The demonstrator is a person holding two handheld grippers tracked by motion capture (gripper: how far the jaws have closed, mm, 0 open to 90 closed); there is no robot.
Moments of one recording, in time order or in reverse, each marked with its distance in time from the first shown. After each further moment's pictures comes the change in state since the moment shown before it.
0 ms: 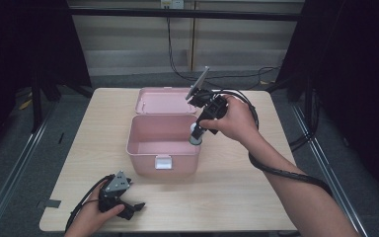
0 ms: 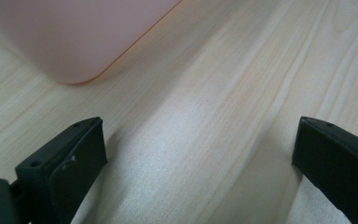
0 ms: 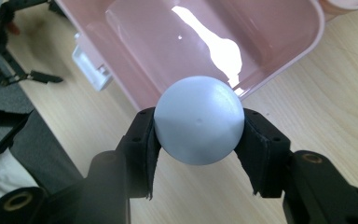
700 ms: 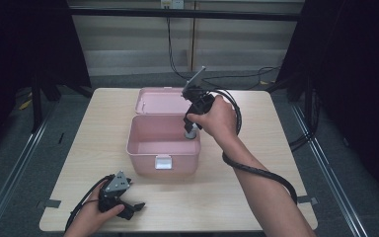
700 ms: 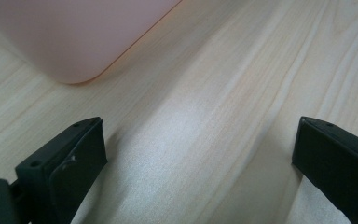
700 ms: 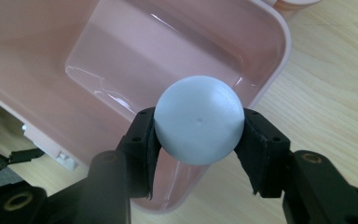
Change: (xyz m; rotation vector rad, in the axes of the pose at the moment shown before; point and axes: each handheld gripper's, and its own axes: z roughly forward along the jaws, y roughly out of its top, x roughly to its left) left arm 0.000 0.000 0.000 0.000 -0.001 0.000; right arm -0.017 0.028 0.037 -0.001 -0.052 0.314
